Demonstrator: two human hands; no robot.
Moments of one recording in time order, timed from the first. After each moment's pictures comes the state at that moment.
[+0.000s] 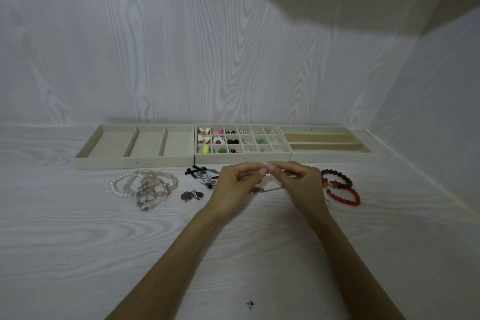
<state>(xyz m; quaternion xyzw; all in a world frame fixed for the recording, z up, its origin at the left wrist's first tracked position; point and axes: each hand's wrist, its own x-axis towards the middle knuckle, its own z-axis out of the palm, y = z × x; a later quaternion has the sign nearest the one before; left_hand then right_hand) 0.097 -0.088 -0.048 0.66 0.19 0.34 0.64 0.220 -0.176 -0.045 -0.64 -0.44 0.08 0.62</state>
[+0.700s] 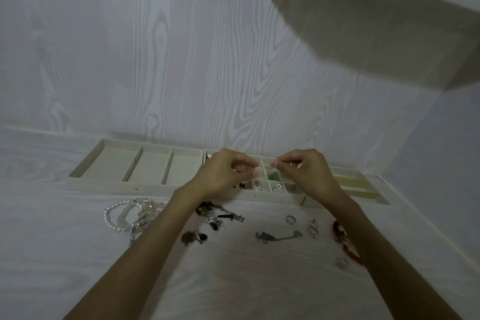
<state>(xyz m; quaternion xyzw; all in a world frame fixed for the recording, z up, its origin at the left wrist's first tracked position) 0.107 0.023 -0.009 0.84 0.22 0.27 0.41 0.265 -0.099 0.029 -0.75 -0.55 0.01 0.36</state>
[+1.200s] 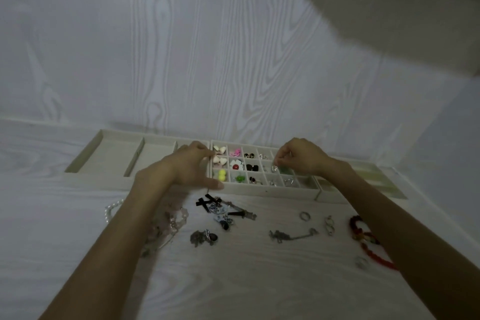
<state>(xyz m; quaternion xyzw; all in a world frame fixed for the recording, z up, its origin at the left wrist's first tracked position) 0.059 0.078 -0.015 0.92 0.33 0.02 0.23 0.300 -0.032 0.018 -0.80 -0.60 0.05 0.06</state>
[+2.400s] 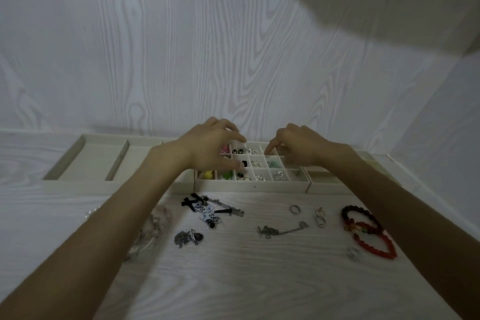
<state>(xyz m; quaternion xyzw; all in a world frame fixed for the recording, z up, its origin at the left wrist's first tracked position) 0.107 0.060 0.022 0.97 0.18 0.09 0.10 0.307 -0.045 0.036 -0.75 -0.65 -0.03 -0.08</state>
